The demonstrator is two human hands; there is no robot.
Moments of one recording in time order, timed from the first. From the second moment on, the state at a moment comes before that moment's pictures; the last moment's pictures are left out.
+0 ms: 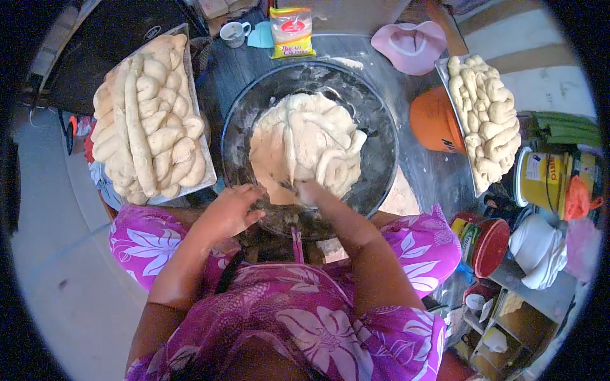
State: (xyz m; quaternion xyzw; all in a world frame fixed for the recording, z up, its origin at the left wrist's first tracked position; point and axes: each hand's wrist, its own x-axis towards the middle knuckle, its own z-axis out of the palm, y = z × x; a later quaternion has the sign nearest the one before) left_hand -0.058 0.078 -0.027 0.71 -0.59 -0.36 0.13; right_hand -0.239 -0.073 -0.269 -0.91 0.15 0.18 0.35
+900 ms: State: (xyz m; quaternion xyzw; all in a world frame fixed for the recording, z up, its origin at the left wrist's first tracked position) left_hand -0.091 0.026 0.026 0.65 -0.47 -0.50 0.32; right_hand -0.181 -0.066 0.061 -0.52 0.19 -0.28 0.78
